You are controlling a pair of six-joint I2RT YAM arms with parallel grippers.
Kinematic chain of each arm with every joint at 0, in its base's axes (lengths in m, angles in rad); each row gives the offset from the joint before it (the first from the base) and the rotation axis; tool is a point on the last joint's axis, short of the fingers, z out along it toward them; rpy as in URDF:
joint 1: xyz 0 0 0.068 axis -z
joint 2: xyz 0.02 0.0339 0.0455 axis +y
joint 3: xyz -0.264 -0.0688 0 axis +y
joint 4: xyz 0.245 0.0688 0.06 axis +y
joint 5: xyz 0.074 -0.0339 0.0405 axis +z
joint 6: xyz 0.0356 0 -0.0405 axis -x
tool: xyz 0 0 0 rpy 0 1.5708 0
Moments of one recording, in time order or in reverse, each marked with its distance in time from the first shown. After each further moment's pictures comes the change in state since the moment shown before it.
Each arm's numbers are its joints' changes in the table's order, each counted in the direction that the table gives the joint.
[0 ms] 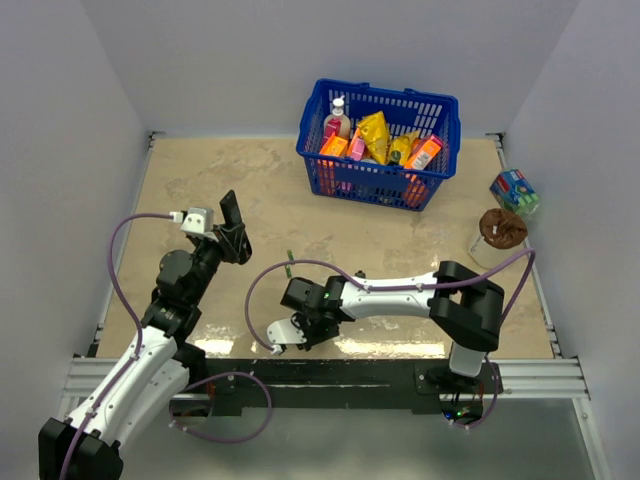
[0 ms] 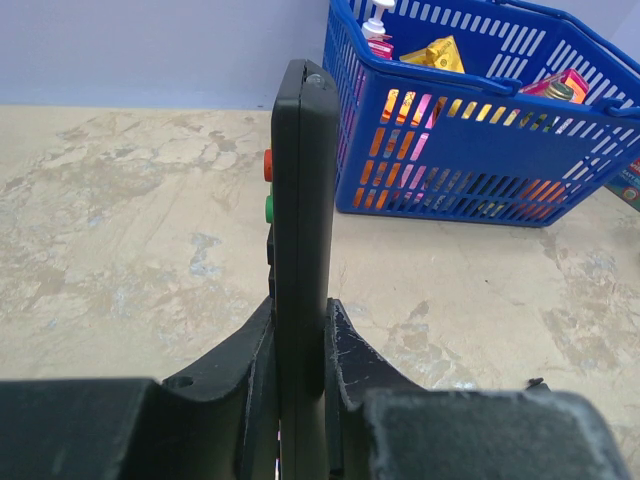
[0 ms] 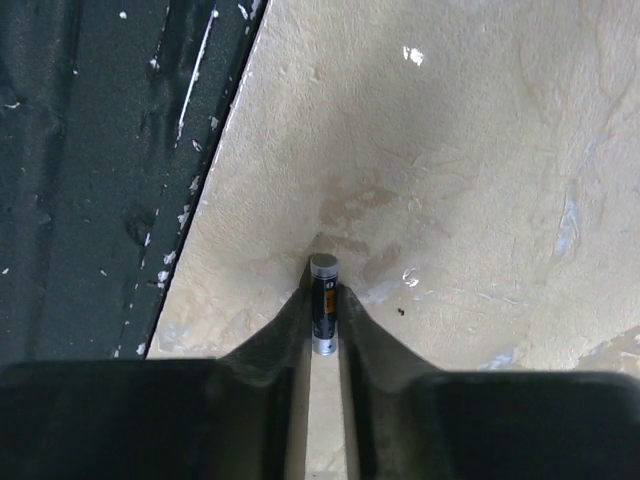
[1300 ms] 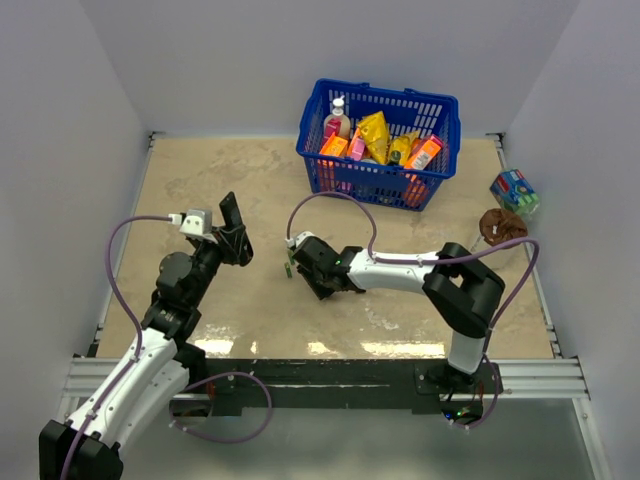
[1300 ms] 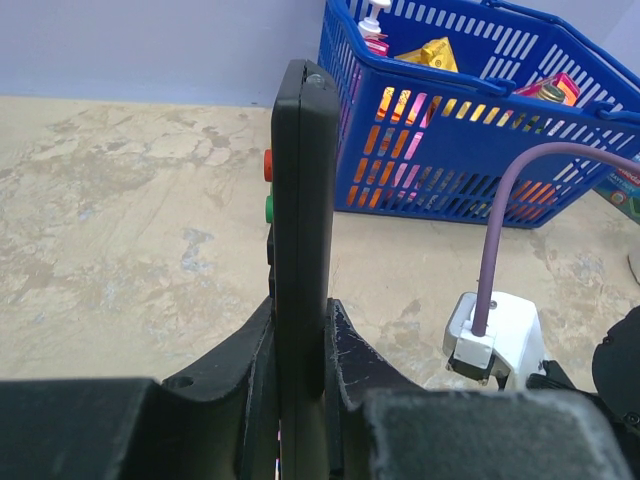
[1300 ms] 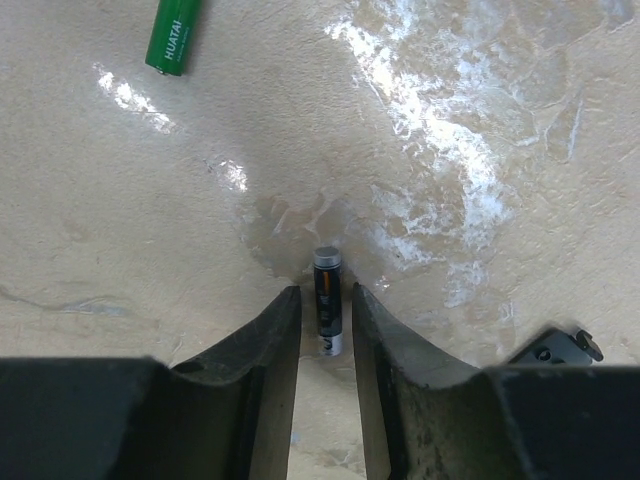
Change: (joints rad) left arm 0.000 -0.016 0.017 -0.004 -0.006 0.028; right arm 0.238 0.045 -0.019 -0.245 -0.410 -1.031
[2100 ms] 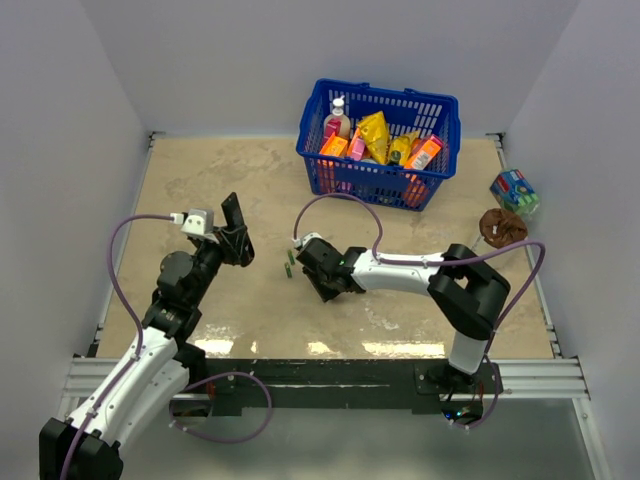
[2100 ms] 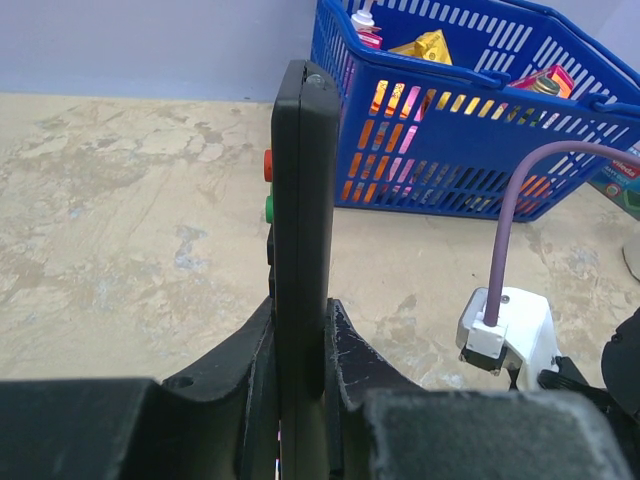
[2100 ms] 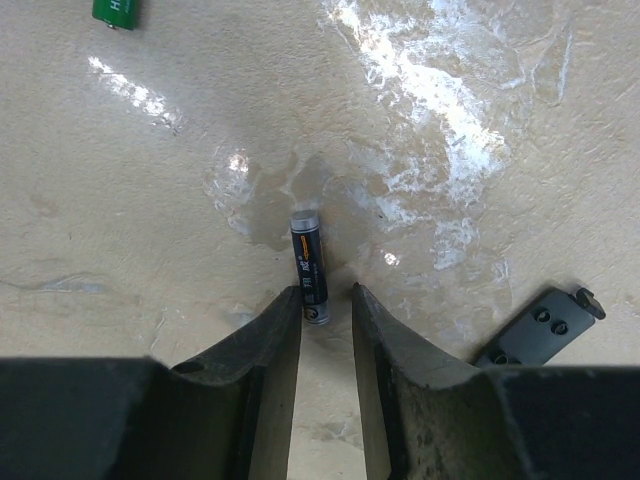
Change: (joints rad) left arm 0.000 0.011 0.000 -0.003 -0.017 0.000; right arm 0.005 -0.031 0.029 0.041 -0.004 -0.056
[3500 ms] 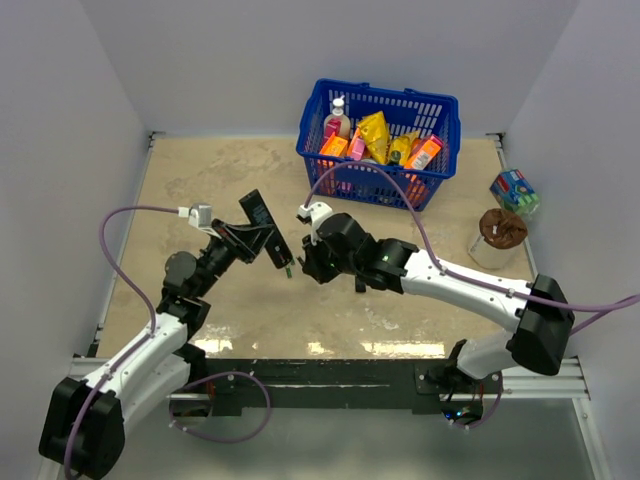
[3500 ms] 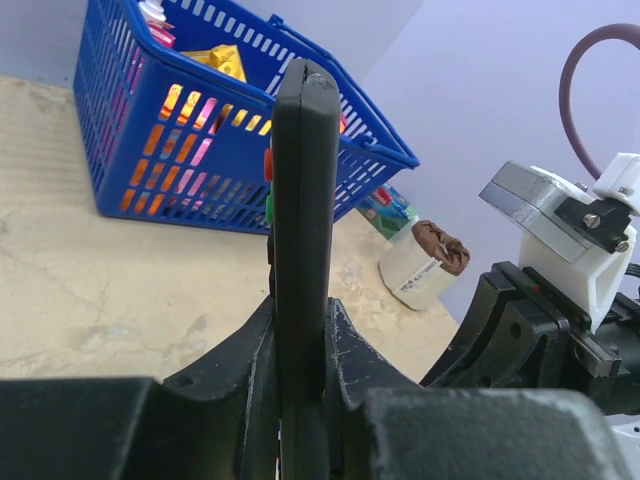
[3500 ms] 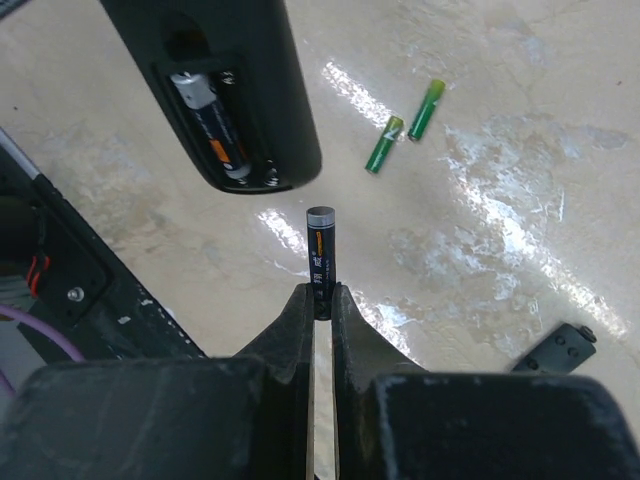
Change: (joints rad) left arm 0.000 0.196 0.061 -0.432 -0.298 0.435; right arm -0.012 -0.377 -0.031 -0.063 0.169 -0.027
